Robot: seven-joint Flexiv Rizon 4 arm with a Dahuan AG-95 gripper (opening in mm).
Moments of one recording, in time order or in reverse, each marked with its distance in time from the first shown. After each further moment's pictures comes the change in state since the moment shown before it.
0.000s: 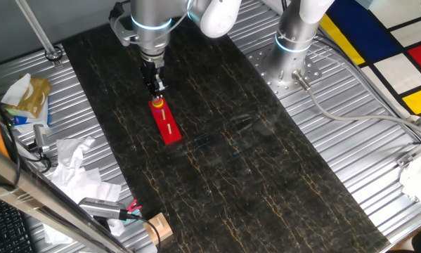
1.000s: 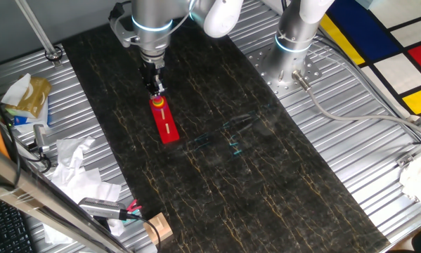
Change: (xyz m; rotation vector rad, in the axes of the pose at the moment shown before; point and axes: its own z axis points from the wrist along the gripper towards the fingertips) arm -0.003 -0.001 -0.002 0.027 -0.012 -0.010
